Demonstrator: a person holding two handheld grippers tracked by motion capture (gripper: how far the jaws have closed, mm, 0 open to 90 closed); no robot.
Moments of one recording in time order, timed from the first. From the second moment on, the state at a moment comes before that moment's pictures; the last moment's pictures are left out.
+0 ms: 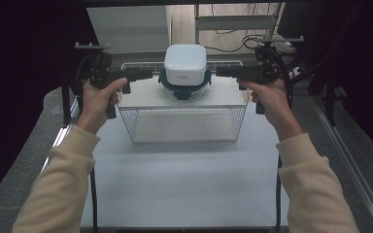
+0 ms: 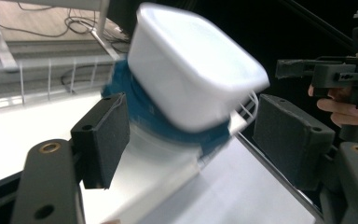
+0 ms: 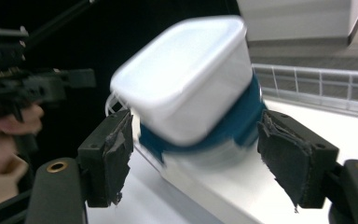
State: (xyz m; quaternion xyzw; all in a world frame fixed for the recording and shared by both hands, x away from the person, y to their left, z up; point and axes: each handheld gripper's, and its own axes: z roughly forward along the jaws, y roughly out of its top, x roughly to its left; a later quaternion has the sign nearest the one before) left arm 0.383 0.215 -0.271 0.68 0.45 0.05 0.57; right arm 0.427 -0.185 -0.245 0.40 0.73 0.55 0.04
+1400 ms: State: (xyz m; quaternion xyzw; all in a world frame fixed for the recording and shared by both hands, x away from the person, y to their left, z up) left arm 0.260 0.208 -0.471 0.76 0.46 0.10 0.44; right arm 0.295 -0.228 -0.468 0.40 0.80 0.44 0.09
